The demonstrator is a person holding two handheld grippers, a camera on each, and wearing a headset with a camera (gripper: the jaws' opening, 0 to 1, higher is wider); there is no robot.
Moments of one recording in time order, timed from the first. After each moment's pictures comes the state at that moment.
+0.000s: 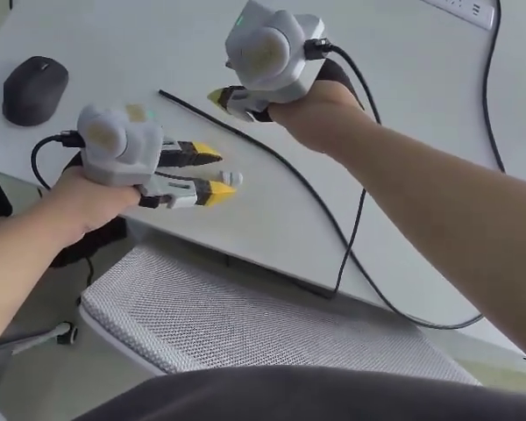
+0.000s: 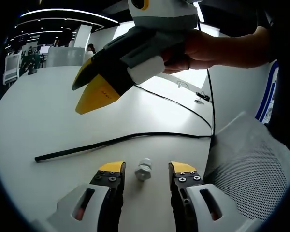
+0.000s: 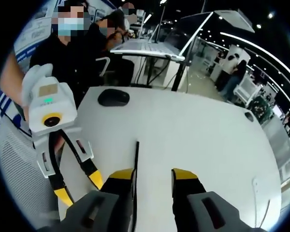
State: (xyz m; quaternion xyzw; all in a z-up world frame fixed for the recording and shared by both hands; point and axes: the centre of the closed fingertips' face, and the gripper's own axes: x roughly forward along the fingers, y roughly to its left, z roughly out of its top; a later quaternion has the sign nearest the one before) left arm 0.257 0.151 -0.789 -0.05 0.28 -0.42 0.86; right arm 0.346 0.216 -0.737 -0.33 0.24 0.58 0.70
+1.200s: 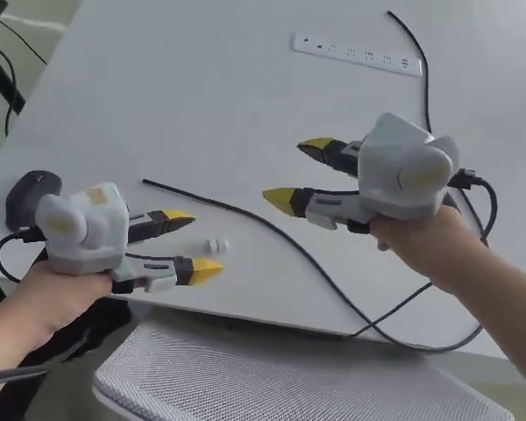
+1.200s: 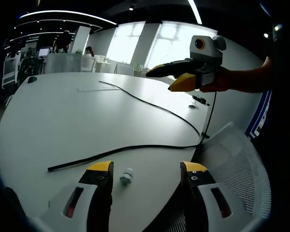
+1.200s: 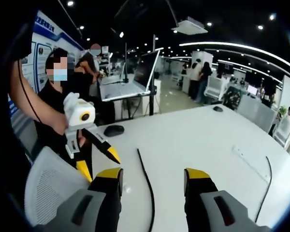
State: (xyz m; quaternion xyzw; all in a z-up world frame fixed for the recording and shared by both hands) left arm 0.234 0.154 -0.720 -0.05 0.27 -0.42 0.86; right arm 0.309 0.082 -0.644 -0.14 0.21 0.53 0.81
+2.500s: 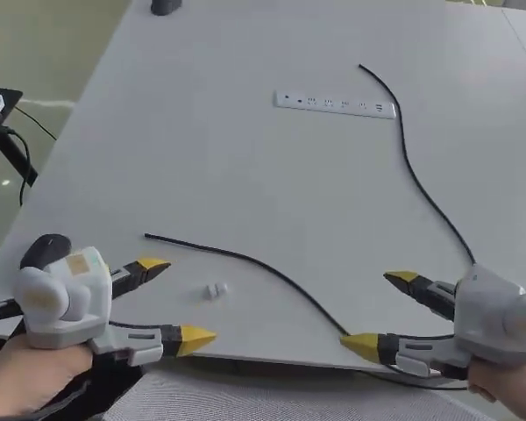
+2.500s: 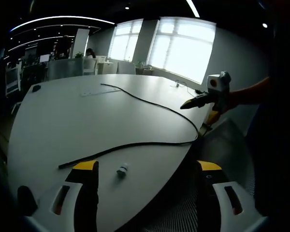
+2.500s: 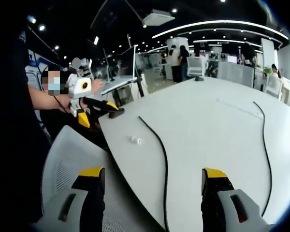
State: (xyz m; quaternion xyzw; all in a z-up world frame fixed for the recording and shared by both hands) left arm 0.205 0.160 -0.698 -0.01 0.28 -0.40 0.87; right arm 0.224 -0.050 -0.700 -0.05 0.30 0.48 0.82
